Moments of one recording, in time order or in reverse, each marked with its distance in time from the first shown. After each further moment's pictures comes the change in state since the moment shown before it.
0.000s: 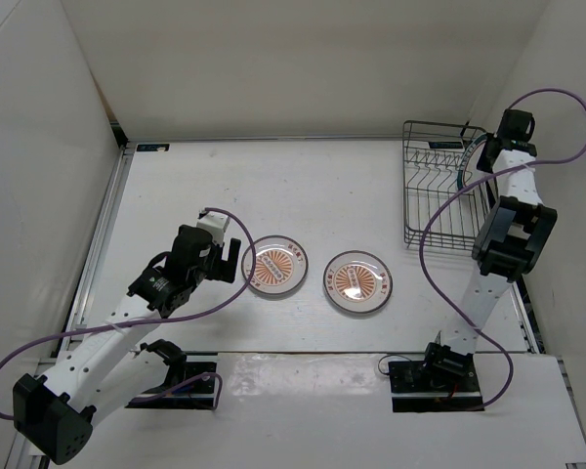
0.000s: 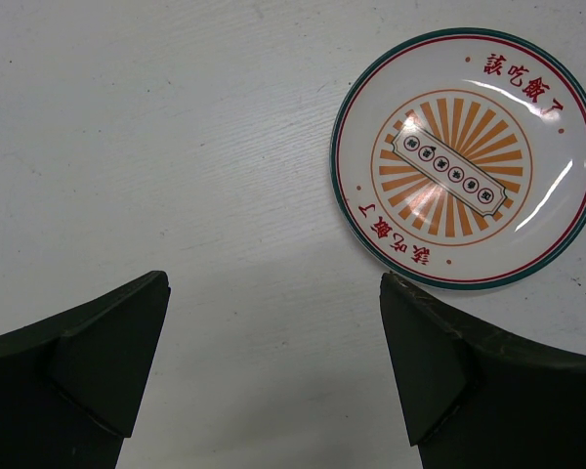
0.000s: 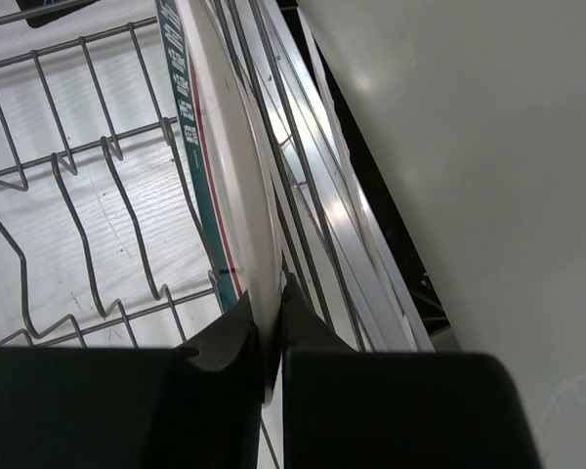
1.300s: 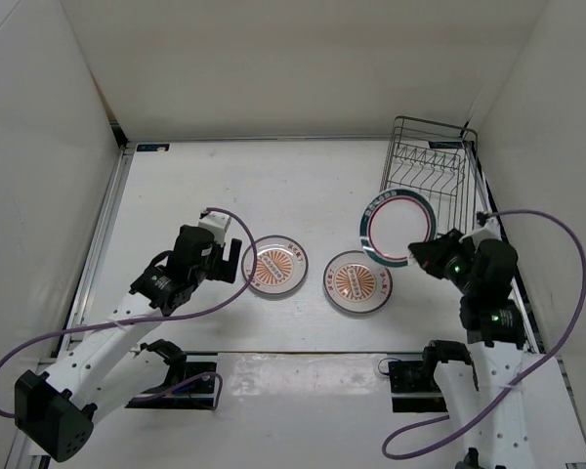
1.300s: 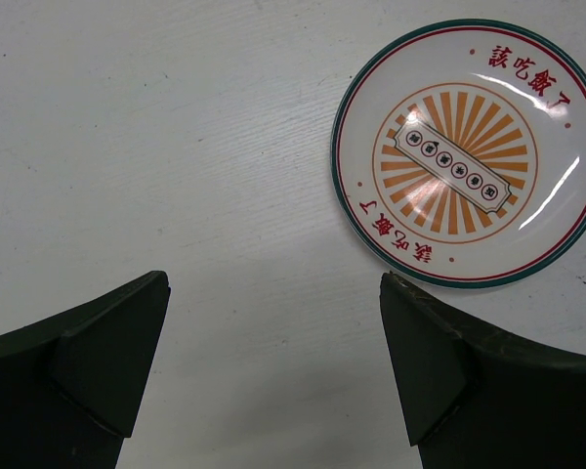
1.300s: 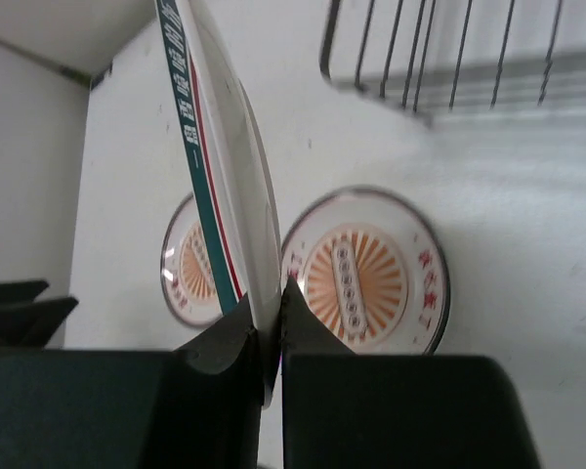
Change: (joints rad) left arm 0.000 0.019 0.000 0.000 -0.002 -0.001; right arm 0.266 -1.593 -1.184 -0.039 -0.449 0.571
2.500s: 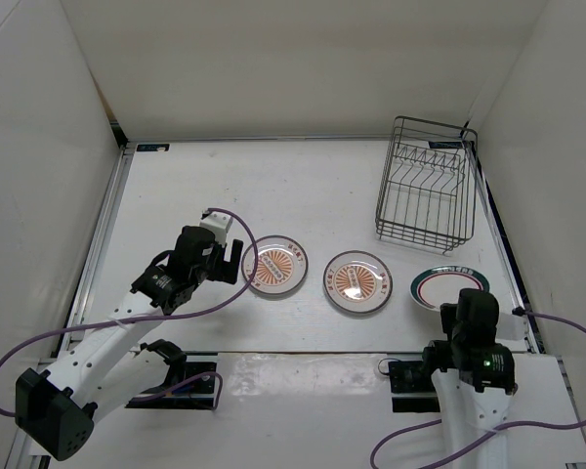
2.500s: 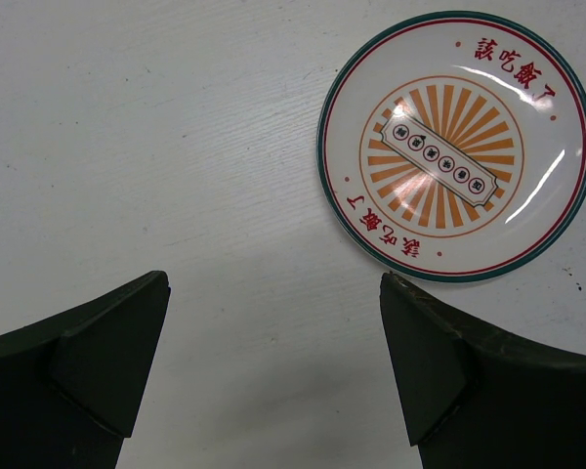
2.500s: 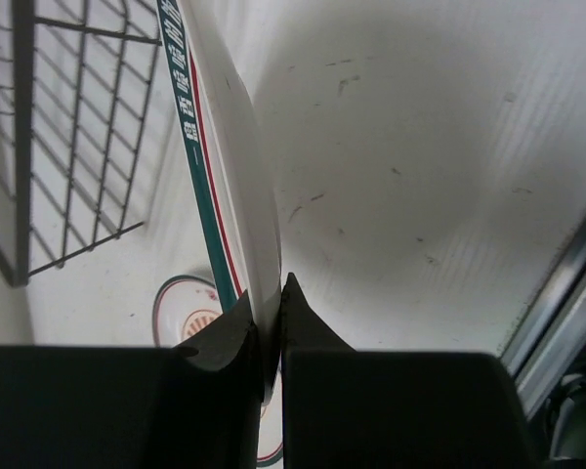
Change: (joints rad) left arm 0.000 0.010 0.000 -0.001 0.031 -0.011; right arm 0.012 -0.432 -0.233 -0.598 0.671 0.708
